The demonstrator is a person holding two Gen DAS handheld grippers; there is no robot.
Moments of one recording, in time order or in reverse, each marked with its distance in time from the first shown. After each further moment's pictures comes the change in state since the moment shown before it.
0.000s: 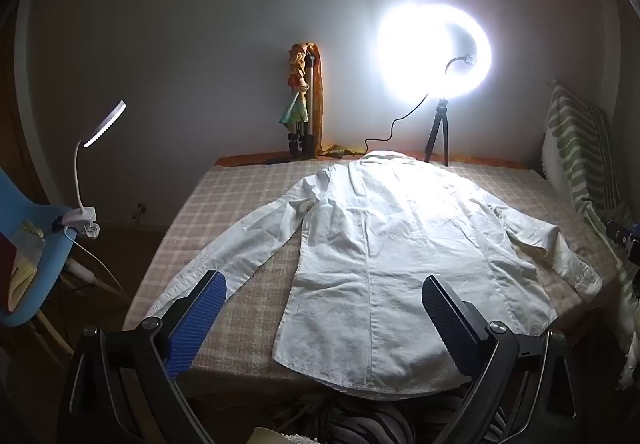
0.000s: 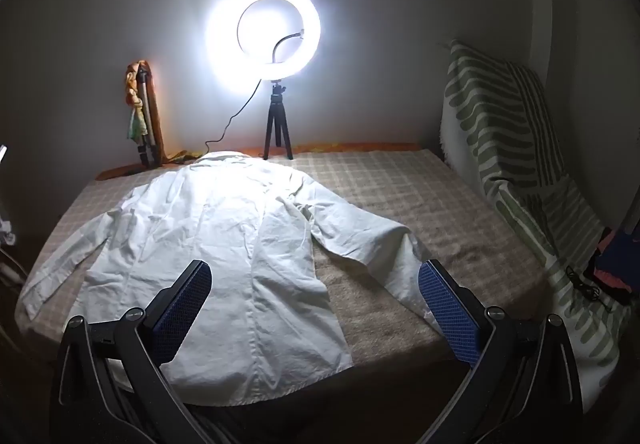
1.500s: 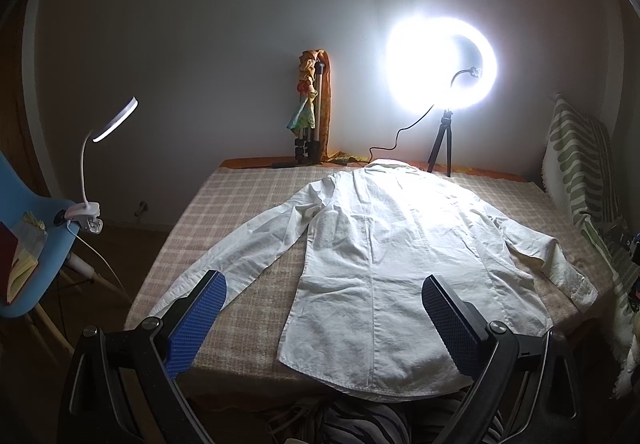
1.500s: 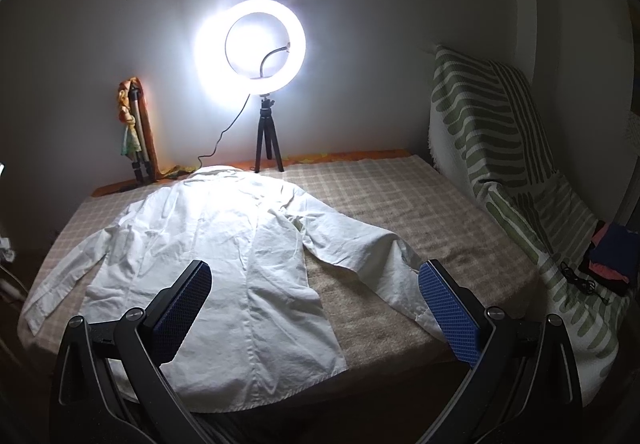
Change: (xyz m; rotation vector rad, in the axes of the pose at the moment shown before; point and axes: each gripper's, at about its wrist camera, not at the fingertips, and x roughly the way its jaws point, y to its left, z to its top) left arm -0.013 0.015 0.003 -0.035 -0.040 0.000; right arm -0.010 -0.005 0.010 0.047 -0.021 -0.016
